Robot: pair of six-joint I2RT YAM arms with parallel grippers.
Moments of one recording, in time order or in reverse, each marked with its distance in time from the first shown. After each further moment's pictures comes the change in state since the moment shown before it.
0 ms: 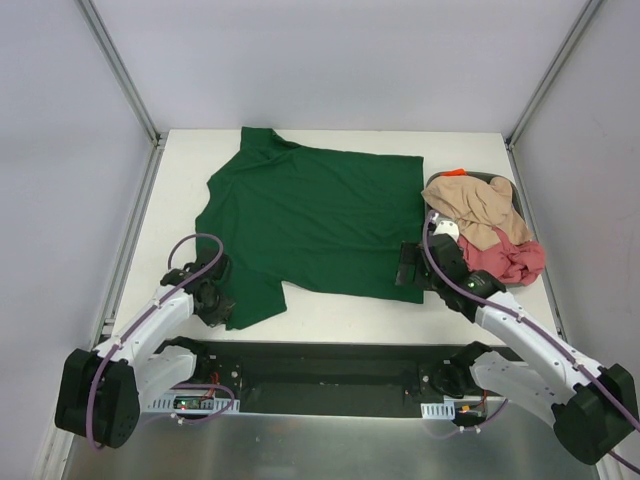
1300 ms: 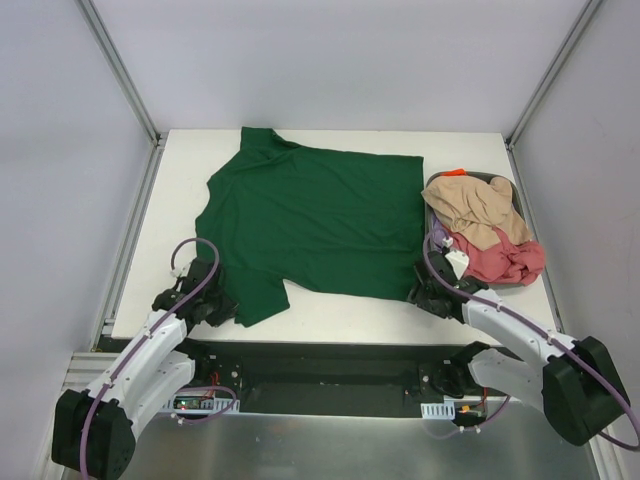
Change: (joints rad) left arm 0.000 -0.226 -0.113 0.148 0.099 0.058; right arm -0.031 0.121 -0.155 -0.045 0.041 0.385
